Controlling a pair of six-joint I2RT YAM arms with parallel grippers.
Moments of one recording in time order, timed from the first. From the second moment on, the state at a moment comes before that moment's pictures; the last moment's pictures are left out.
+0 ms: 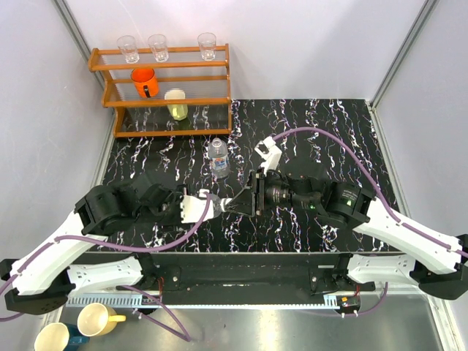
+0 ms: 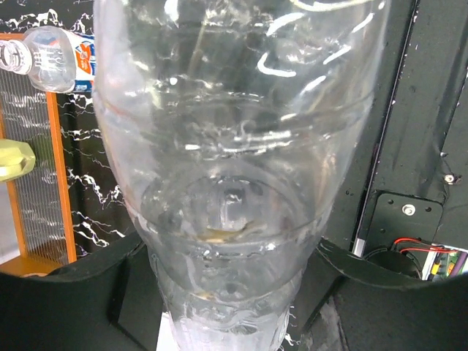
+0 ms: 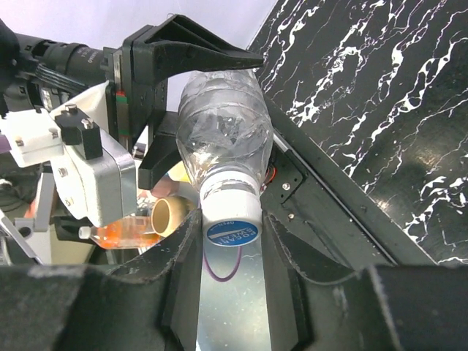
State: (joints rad) left arm -1.00 0.93 1.34 -1.31 -0.02 0.60; right arm 1.10 1.09 1.26 -0.49 -0.16 0.79
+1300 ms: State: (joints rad) left arm -0.77 0.87 1.19 -0.42 0.85 -0.16; right arm 1.11 1.03 1.68 -0.43 -0.37 -0.02
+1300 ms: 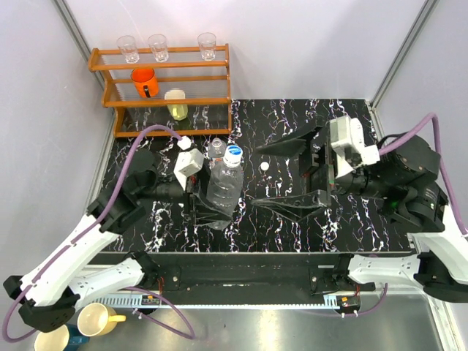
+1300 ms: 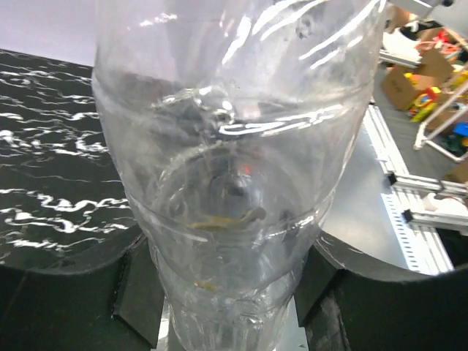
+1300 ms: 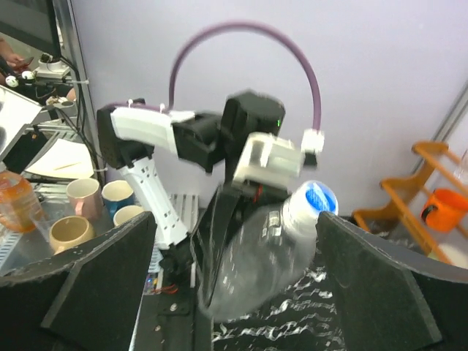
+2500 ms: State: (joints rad) left arm -0.76 0.78 0.97 -0.05 1.11 -0.20; right arm 1.02 1.35 1.85 -0.33 -0.84 0.11
